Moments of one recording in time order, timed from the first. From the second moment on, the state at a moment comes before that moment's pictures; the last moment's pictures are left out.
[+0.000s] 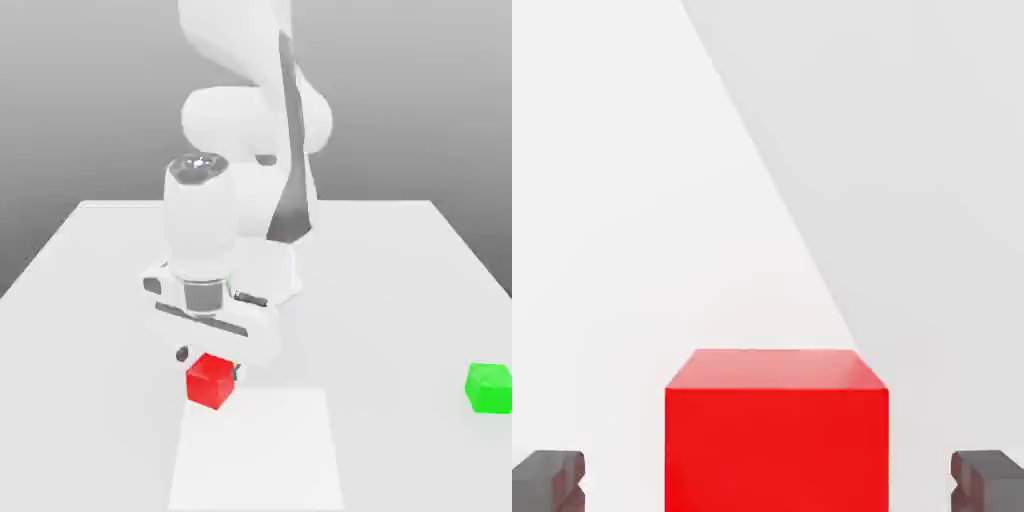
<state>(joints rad) -0.19 0.14 -0.01 -2.94 0.03 3.08 1.04</state>
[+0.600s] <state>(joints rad) -0.17 -0.12 0.04 -2.94 -0.01 2.83 1.08</state>
